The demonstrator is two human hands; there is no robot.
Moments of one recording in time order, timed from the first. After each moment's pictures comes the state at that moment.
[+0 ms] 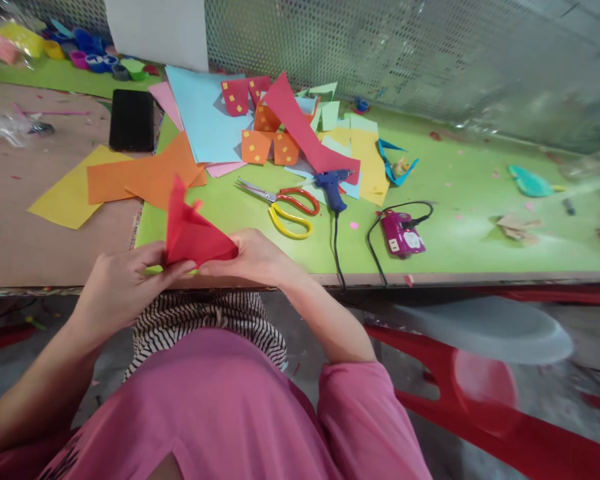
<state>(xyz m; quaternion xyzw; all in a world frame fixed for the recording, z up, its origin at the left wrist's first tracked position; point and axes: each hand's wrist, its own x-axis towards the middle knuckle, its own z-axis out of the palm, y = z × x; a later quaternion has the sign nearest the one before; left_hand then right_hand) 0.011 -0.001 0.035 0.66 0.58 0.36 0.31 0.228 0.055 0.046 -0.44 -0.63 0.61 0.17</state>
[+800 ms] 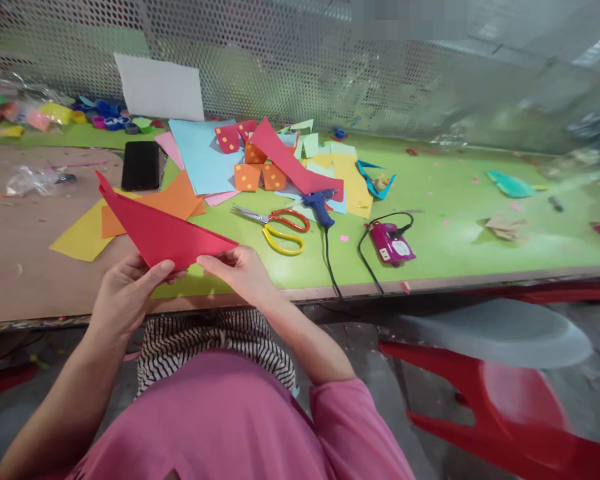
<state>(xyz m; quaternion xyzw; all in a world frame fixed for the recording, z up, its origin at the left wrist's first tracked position) 0.020 0.011 0.016 0.34 0.55 0.55 0.53 0.205 0.044 0.028 -0.46 -0.48 0.64 0.37</state>
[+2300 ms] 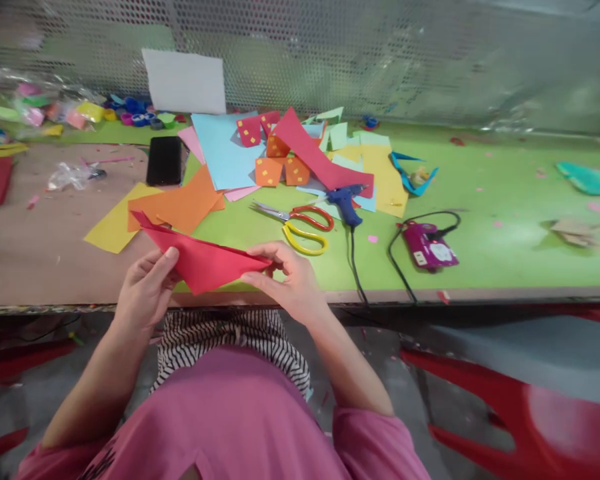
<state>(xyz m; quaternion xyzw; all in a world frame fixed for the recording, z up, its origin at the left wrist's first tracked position) 0.018 0.012 0.008 0.31 0.49 0.60 0.55 0.249 0.031 0.029 -0.44 -0.63 0.47 0.43</state>
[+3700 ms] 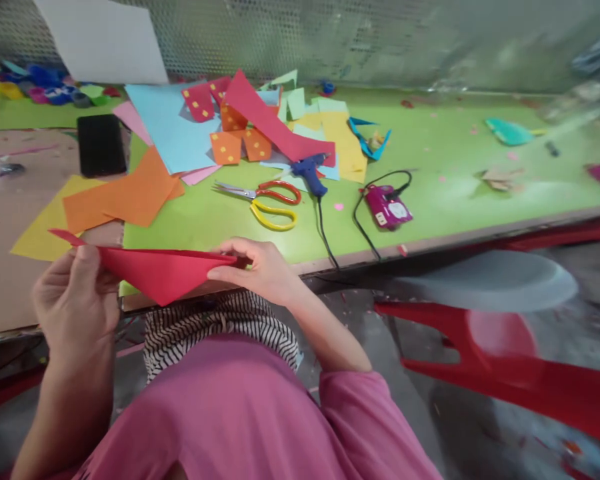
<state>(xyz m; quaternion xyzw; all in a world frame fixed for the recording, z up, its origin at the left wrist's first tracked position) 0.008 0.005 0.010 0.32 0.49 0.70 0.41 0.250 0.018 0.034 -0.47 -0.63 0.52 0.33</state>
